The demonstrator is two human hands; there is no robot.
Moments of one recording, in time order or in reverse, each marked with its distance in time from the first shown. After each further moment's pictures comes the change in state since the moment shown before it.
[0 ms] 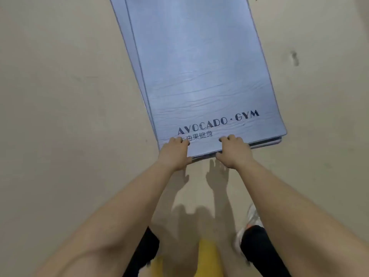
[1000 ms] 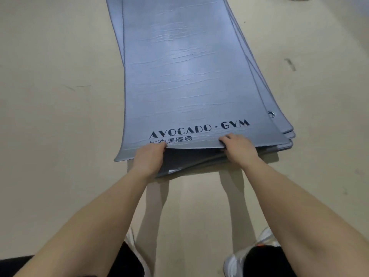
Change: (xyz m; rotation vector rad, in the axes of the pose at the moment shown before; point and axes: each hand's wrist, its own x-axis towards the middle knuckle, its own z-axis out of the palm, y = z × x) left_hand 0.031 -0.048 0.106 0.173 0.428 -0.082; right_hand 0.078 0.062 0.114 -0.084 0.368 -0.146
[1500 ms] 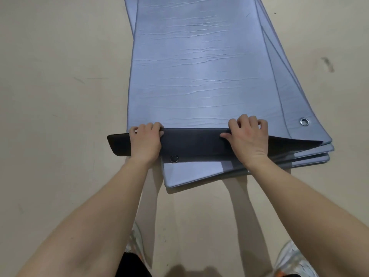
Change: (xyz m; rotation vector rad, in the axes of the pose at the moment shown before) left_hand 0.068 -0.081 0.023 -0.080 0.264 -0.194; right_hand 0.066 -0.050 0.000 -0.232 0.507 -0.040
